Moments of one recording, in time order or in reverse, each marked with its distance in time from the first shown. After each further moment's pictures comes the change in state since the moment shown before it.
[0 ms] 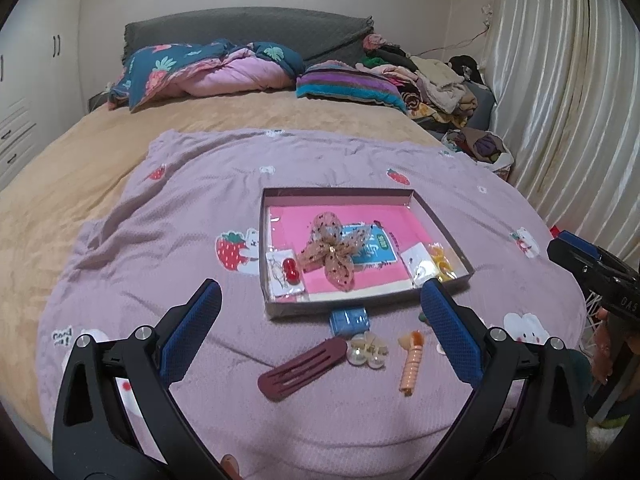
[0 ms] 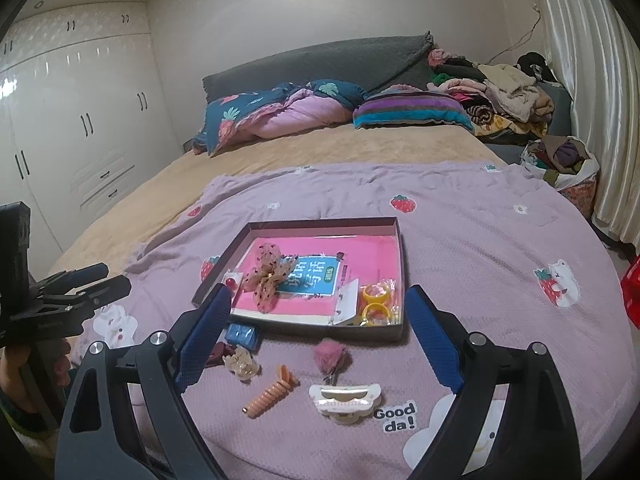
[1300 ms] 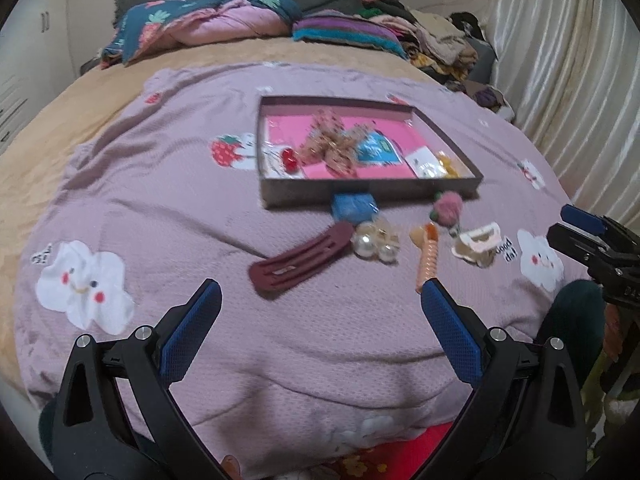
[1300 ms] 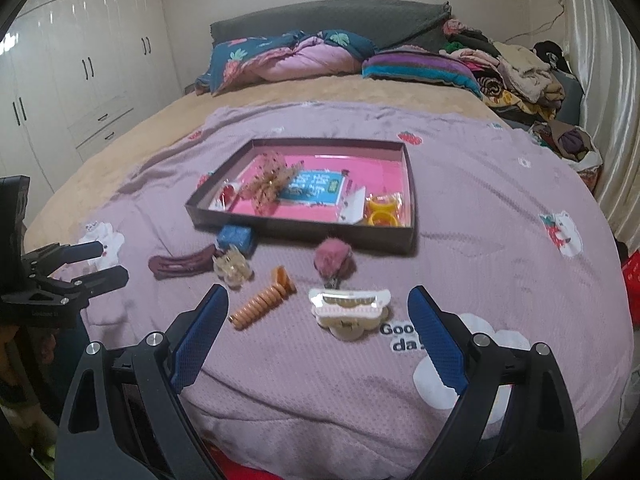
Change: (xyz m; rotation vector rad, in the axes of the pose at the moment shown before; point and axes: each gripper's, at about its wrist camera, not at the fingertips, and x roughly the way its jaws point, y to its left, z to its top) left arm 0.019 0.001 -0.085 0.014 0.172 -0.019; right arm 0.011 0.014 -0.080 -0.083 0.172 -0.029
